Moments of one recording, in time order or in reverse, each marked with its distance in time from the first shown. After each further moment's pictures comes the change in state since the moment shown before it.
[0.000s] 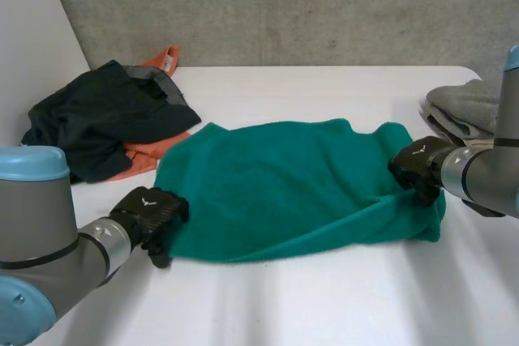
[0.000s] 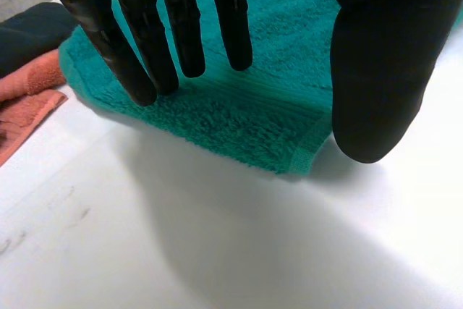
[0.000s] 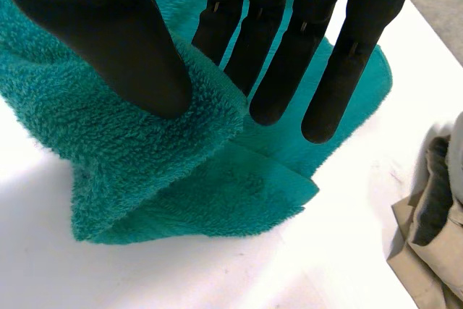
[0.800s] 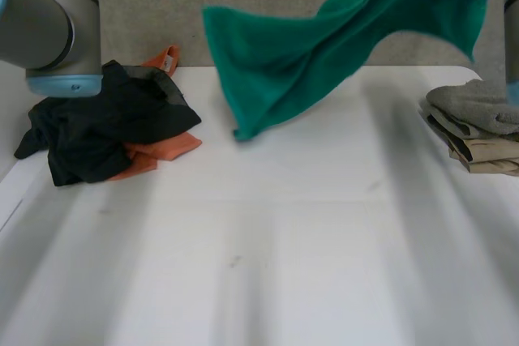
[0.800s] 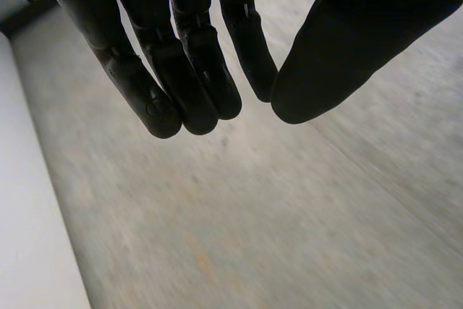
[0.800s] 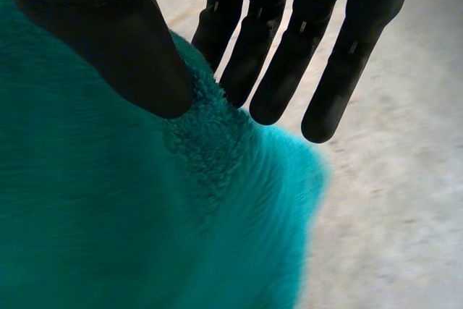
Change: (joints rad) left arm -0.045 -0.122 0.901 0.588 -0.202 -0.073; right arm 0.039 -0.214 -0.170 -0.931 0.126 0.396; left_hand 0.424 0.713 0.705 0.722 0.722; right_hand 0.000 0.000 0.000 0.001 0.007
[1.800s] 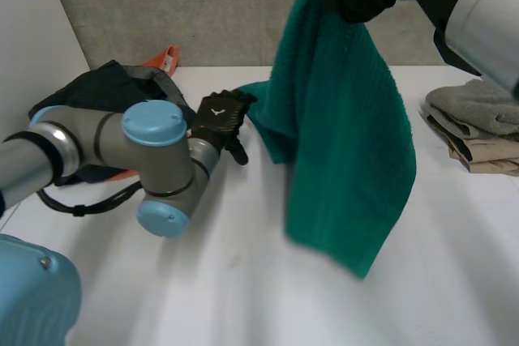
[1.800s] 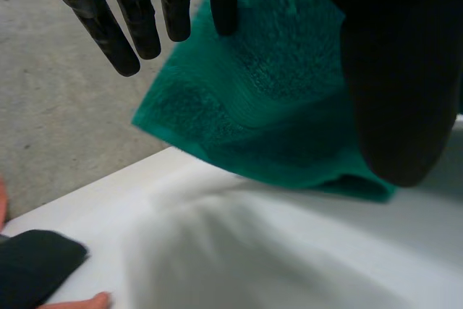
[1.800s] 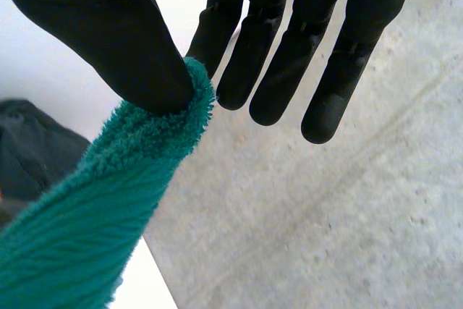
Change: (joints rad) left arm -0.215 -0.424 -0.043 -0.395 0.028 -0.263; right arm 0.355 -0.293 -0.035 0.744 -0.193 -0.112; left_hand -0.681 -0.975 -0.956 -0.976 -0.968; right_hand 0.000 0.000 0.000 0.003 0.000
